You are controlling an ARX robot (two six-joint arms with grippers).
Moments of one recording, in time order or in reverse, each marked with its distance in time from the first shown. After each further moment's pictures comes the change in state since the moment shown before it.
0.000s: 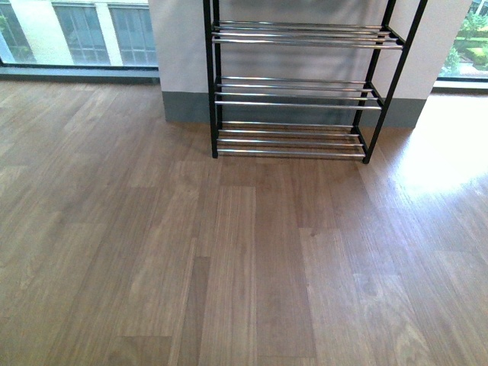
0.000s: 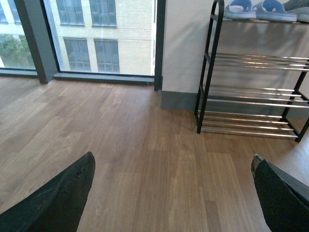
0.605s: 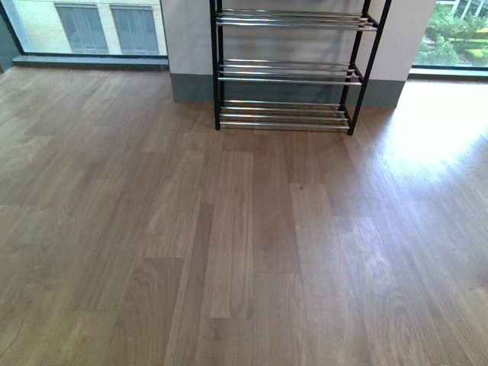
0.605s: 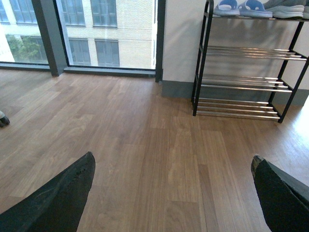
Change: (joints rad) left arm 0.000 0.000 0.000 0.000 0.000 0.000; right arm 0.000 0.000 0.000 0.000 0.000 0.000
